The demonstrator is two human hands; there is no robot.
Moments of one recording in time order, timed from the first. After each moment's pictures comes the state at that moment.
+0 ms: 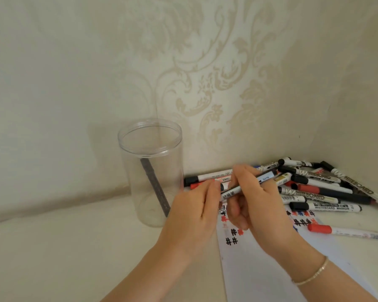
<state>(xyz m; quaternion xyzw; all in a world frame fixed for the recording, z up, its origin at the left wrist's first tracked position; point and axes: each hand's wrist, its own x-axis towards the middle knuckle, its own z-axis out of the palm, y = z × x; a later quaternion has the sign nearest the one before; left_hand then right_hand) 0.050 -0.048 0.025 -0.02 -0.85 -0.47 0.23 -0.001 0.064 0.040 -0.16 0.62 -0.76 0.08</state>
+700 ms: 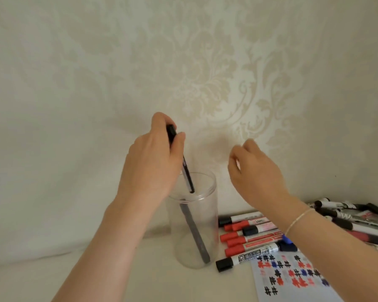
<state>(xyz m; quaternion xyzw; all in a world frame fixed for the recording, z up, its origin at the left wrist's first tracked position) 0.055 -0.135 0.164 0.10 -0.87 -0.20 0.44 -0.055 0.005 0.114 -0.31 0.86 -0.27 -0.29</state>
